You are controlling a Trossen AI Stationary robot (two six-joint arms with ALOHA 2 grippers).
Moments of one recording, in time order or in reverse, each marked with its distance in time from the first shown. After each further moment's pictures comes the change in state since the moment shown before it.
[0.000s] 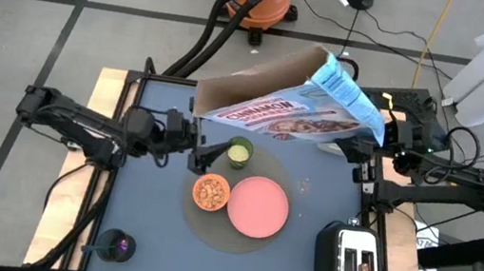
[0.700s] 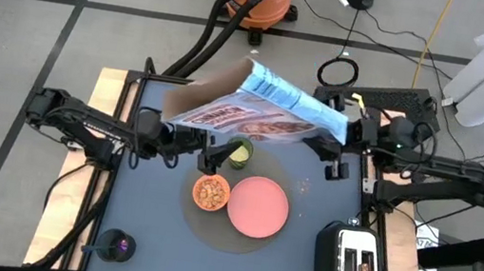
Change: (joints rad) left arm 0.008 0.090 0.074 0.048 0.004 0.002; right arm 0.000 0.167 0.000 0.066 0.004 -0.034
